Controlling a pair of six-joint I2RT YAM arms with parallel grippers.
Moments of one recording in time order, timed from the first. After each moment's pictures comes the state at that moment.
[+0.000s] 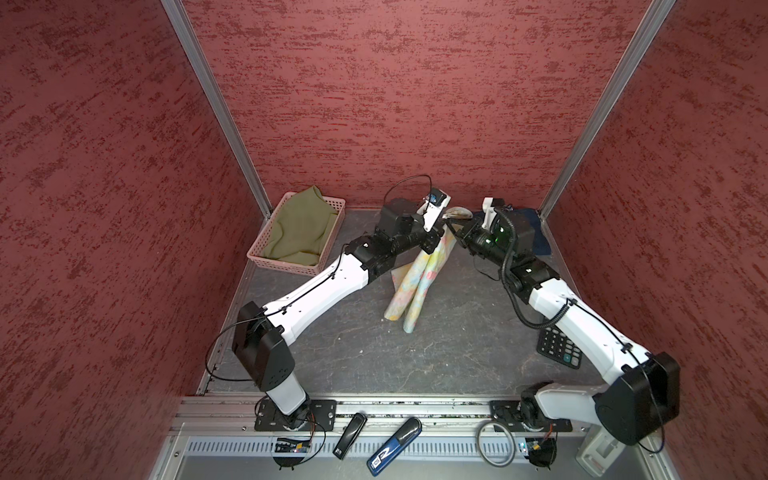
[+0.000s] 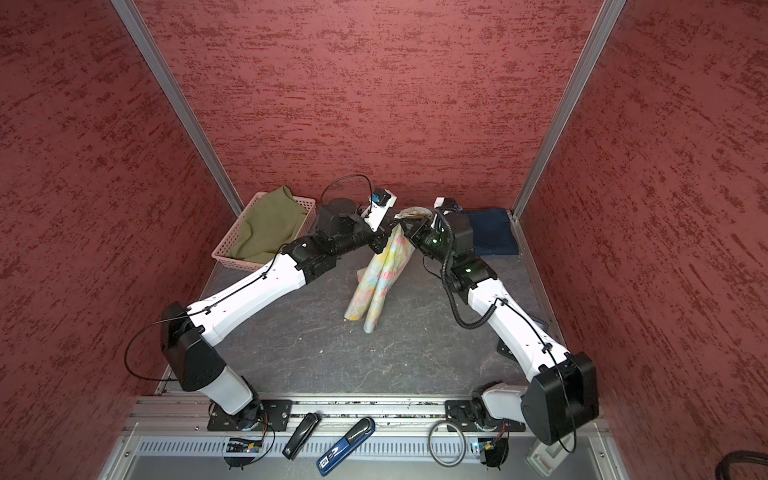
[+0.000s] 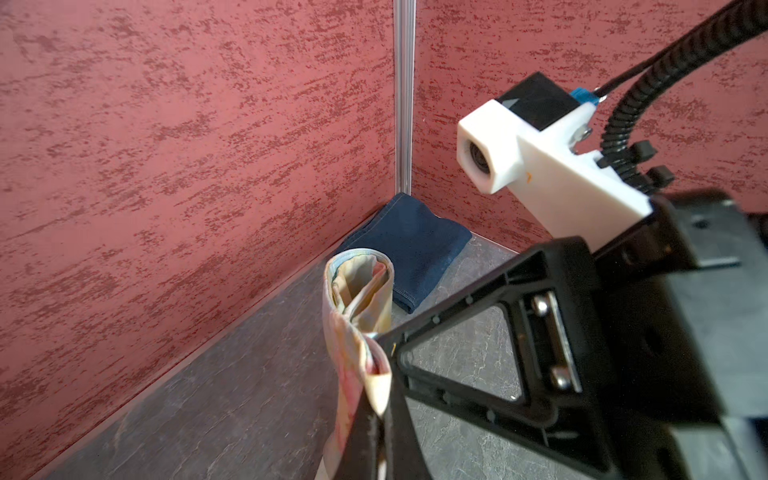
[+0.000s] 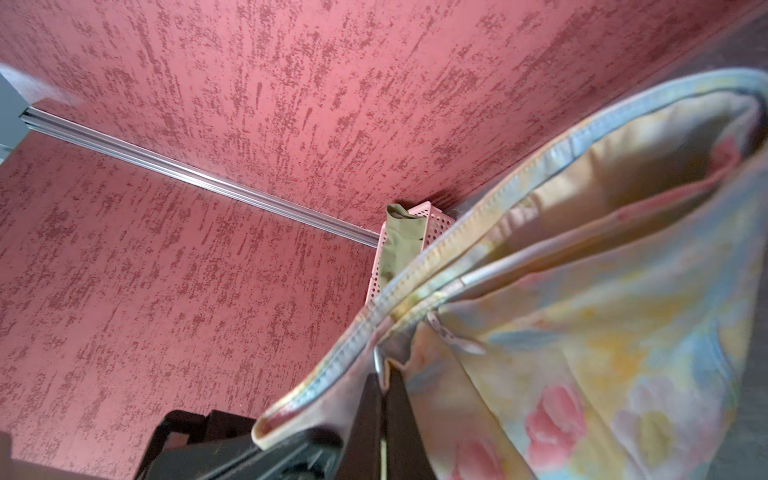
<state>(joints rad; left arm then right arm) -0.73 1.63 1.57 -0.17 0.10 0.06 0.41 1.34 1.17 0.03 -0.26 1.09</state>
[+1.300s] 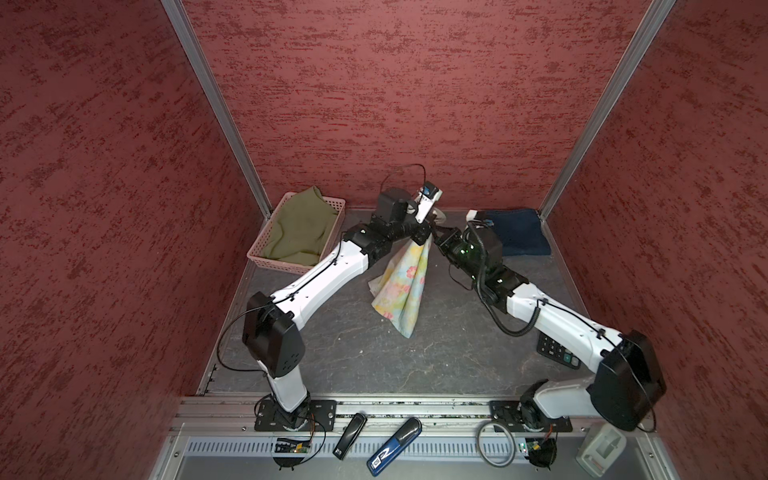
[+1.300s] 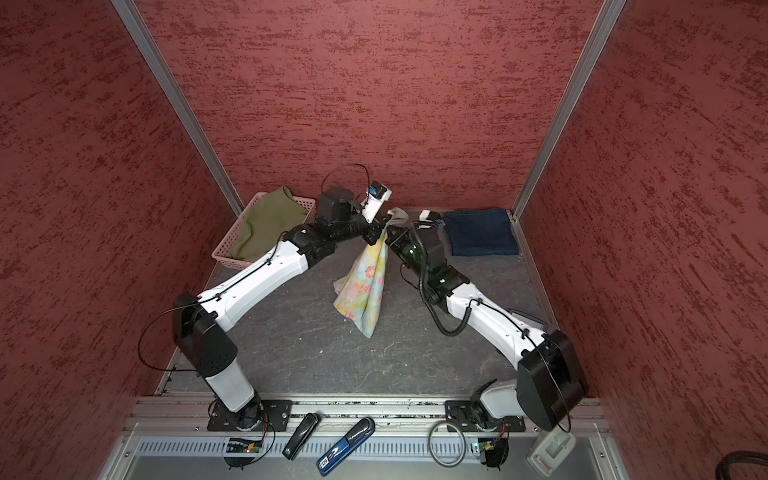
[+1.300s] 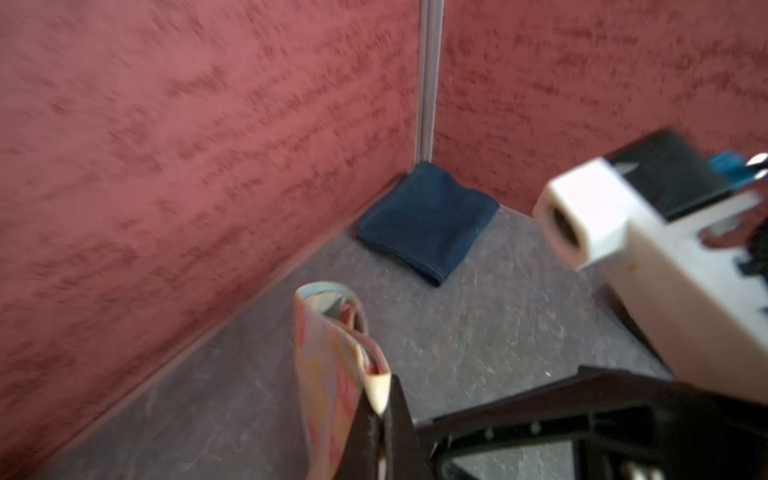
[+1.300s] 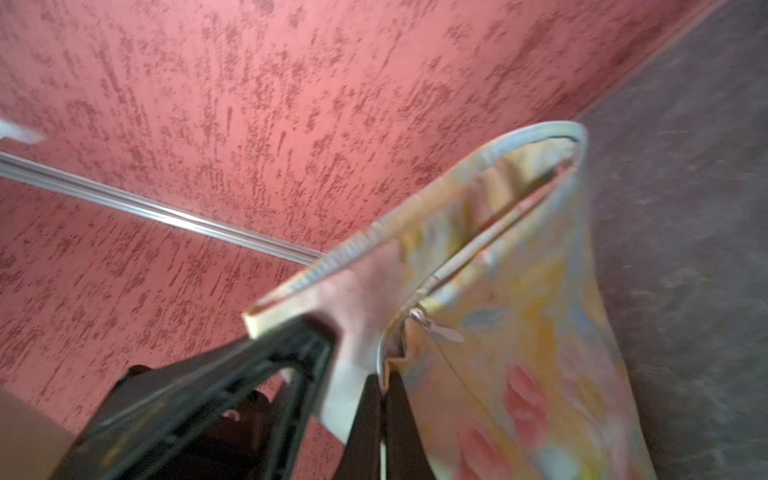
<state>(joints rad) -0.68 1.78 1.67 -0.29 0.15 0.11 0.53 1.34 0.95 0.22 0.07 1.18</state>
